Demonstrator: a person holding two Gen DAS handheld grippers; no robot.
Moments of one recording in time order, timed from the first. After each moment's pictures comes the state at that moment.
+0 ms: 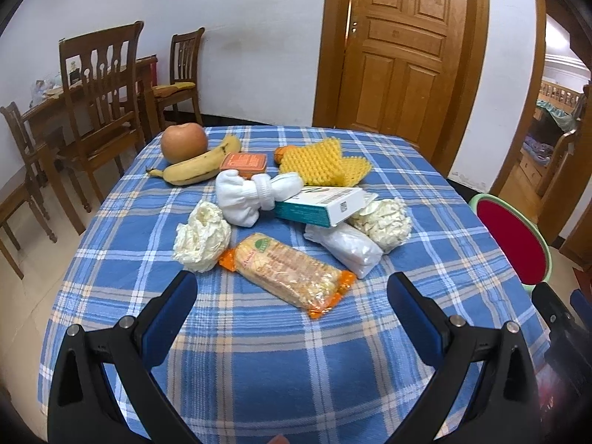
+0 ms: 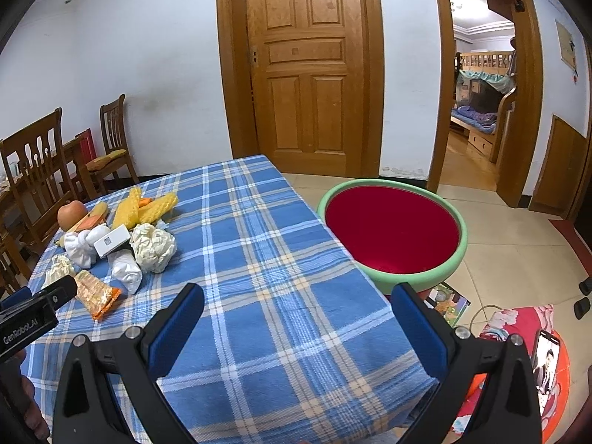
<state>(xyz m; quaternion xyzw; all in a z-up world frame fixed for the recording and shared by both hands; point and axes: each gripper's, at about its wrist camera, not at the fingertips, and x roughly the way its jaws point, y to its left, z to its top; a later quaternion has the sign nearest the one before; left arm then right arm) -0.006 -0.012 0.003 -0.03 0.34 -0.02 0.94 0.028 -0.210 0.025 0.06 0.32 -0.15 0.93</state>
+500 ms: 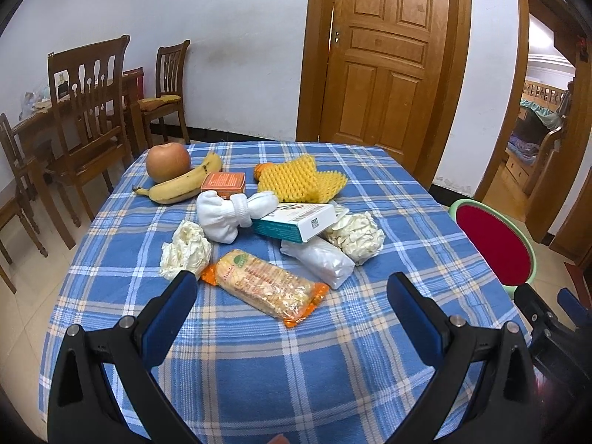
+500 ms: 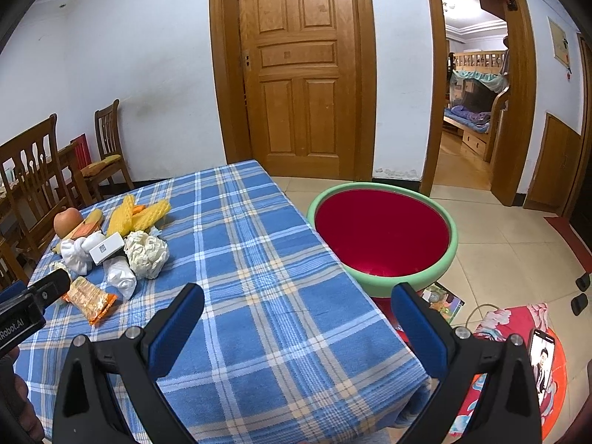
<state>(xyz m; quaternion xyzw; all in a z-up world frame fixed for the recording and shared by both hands) -0.012 -0.022 0.018 -0.03 0.32 -0.05 0.94 0.026 -0.217 0.029 0.06 0.31 -0.15 0.93</state>
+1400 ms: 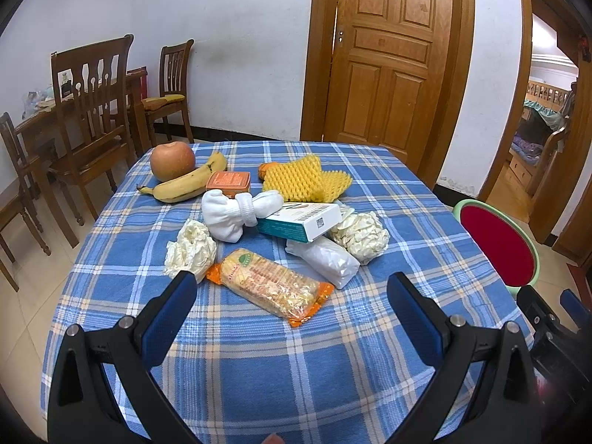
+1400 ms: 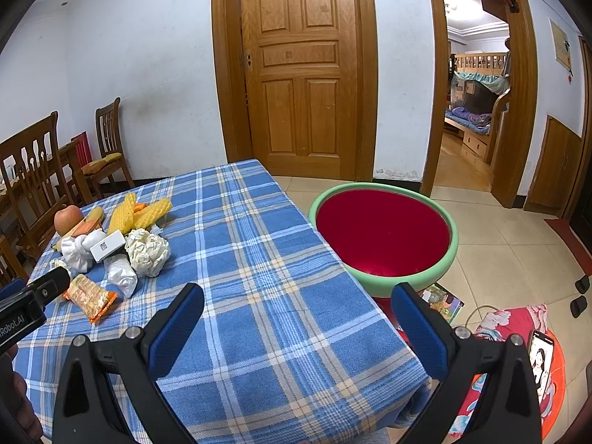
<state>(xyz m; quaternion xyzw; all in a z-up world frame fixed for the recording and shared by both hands) -0.012 -0.019 0.019 -0.03 0.33 -0.04 0.94 0.026 -0.217 0.029 0.06 0.32 -0.15 0.93</state>
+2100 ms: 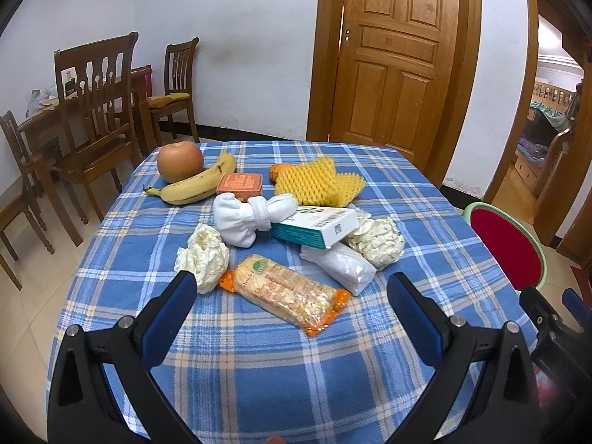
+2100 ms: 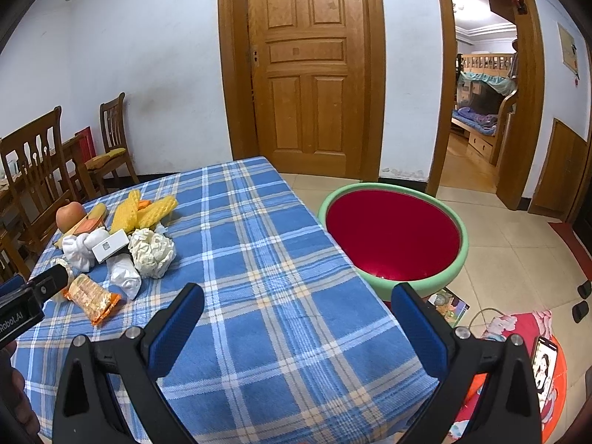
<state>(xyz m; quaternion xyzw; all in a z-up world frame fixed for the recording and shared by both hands) 0.001 -0.009 0.015 -0.03 0.33 -0.03 0.94 0.037 -0.210 0.028 0.05 0.32 -0.14 0.93</state>
